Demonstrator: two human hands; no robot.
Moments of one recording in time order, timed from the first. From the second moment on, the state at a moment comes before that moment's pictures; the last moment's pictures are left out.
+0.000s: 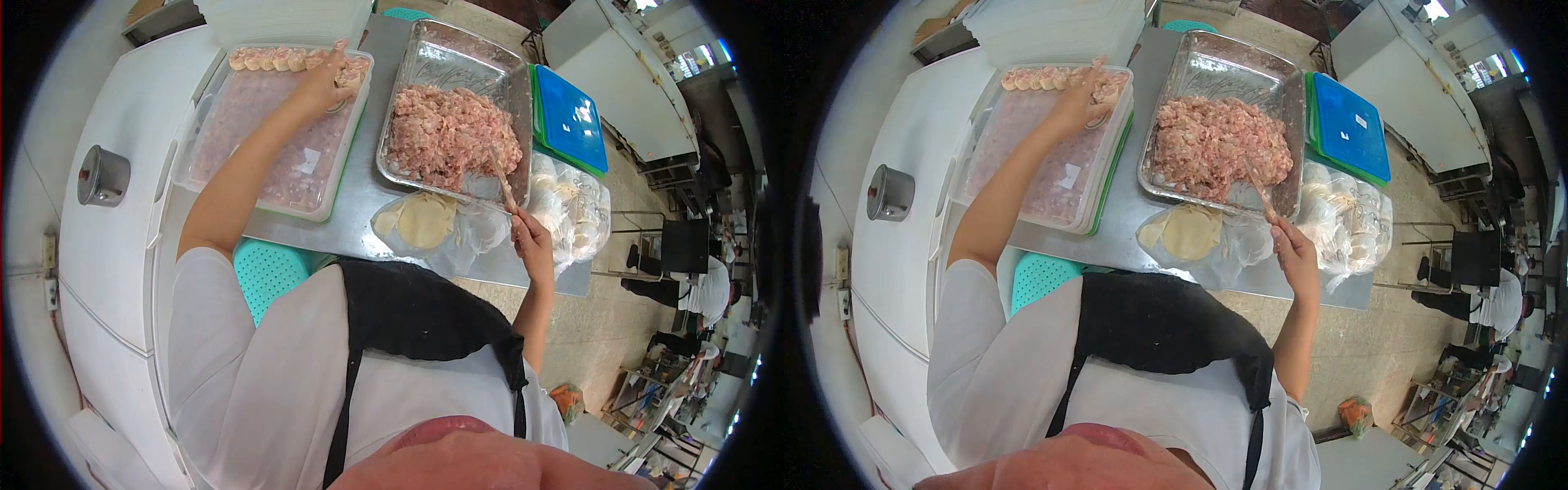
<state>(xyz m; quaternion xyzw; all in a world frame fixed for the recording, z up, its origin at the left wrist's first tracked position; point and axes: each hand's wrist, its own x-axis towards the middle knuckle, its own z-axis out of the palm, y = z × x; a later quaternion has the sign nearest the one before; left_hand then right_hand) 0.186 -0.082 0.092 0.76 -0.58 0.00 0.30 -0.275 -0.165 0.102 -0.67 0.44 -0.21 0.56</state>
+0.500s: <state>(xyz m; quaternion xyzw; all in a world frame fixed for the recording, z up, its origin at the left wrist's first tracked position) 0.163 -0.069 0.101 0.76 -0.56 0.11 0.31 -0.225 -0.280 0.114 -0.94 0.30 0.08 0.14</state>
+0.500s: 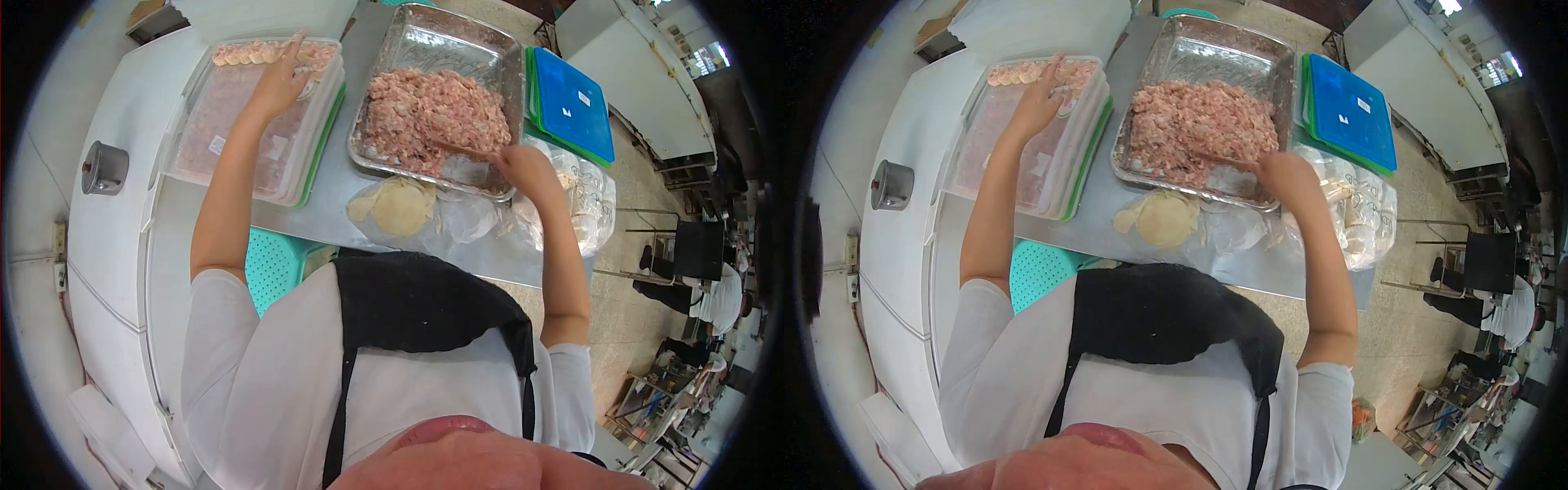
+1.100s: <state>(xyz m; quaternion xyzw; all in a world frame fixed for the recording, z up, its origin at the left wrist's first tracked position) -0.097 -0.040 0.000 0.73 -0.60 -0.08 0.32 -0.216 -0.281 0.034 -0.96 0.05 -0.01 0.28</state>
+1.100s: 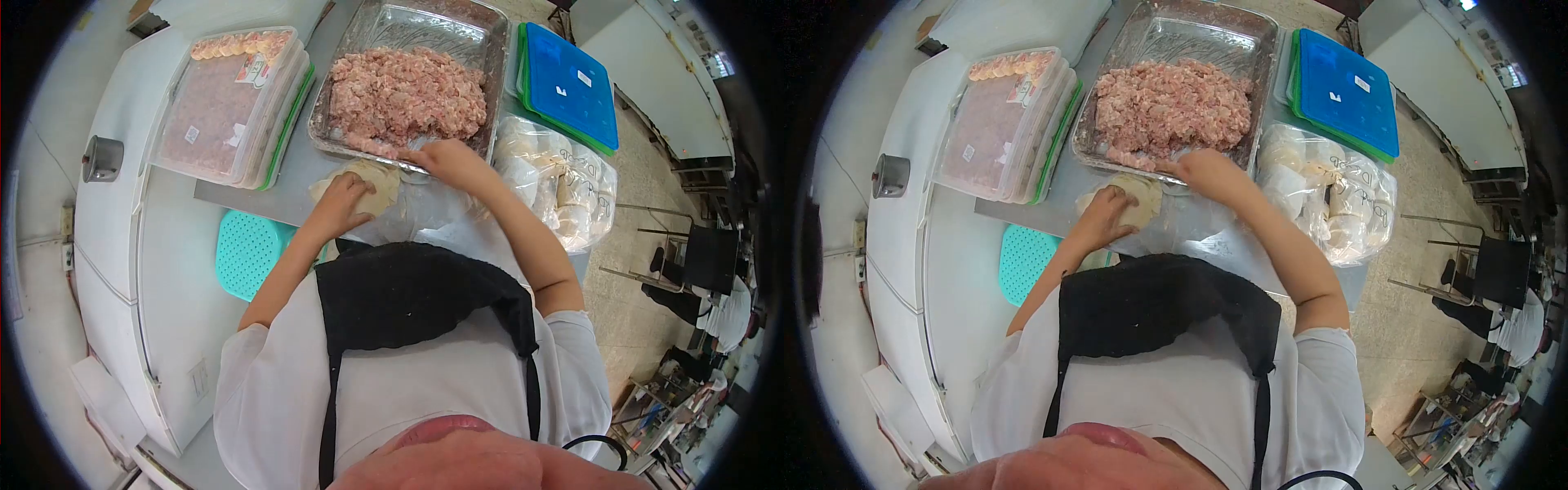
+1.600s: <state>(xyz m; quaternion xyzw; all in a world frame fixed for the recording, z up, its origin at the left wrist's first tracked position) -0.031 -0.037 0.023 0.63 -0.25 -0.43 0.59 -0.236 -0.282 0.062 -0.91 0.16 0.05 0.39</state>
